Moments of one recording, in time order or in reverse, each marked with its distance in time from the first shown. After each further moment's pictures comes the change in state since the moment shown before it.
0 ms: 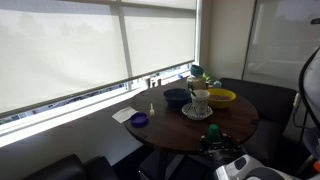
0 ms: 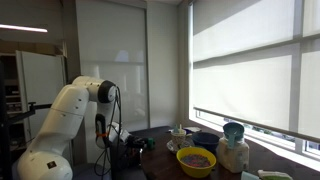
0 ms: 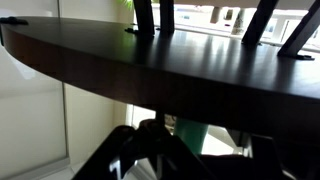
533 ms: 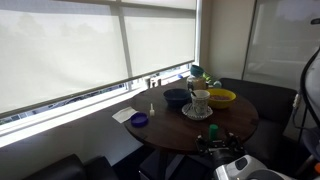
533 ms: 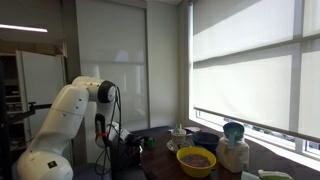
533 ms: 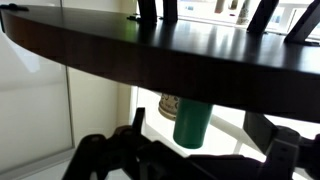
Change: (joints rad) arm 0.016 0.002 -0.003 0.012 0.000 -0.053 0.000
